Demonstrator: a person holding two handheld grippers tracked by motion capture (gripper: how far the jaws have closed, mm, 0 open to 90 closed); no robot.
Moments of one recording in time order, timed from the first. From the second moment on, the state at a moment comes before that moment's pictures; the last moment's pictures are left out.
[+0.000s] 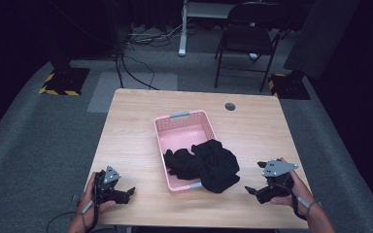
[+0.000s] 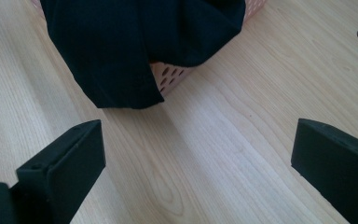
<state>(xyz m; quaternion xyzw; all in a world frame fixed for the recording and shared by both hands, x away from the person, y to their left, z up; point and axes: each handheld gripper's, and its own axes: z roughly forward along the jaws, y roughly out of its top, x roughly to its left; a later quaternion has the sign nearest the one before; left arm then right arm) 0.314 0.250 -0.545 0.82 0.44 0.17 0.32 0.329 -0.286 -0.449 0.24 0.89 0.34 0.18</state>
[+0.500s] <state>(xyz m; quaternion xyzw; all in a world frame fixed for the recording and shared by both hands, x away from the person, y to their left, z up) 0.314 0.250 -0.545 0.82 0.44 0.17 0.32 0.336 -0.266 -0.432 0.21 0.90 0.35 0.17</state>
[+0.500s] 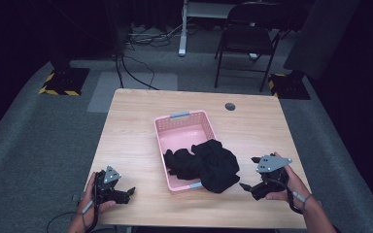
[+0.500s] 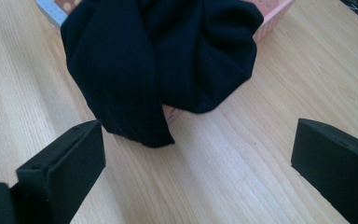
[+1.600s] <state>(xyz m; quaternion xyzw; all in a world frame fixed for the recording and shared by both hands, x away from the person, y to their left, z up) 0.314 0.250 -0.545 0.82 0.44 0.17 0.32 0.361 -0.199 -0.413 0.15 0.92 0.34 0.15</state>
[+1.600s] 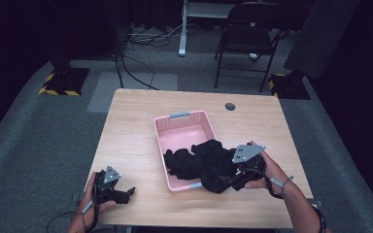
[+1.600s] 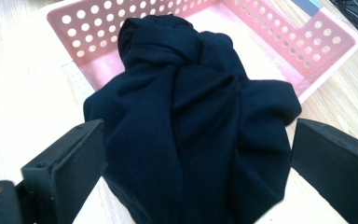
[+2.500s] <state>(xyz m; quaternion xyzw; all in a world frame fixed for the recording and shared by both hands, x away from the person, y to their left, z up) 0.314 0.250 -0.545 0.82 0.44 0.17 0.32 0.375 -0.146 -0.418 0.12 0.94 0.30 0.14</state>
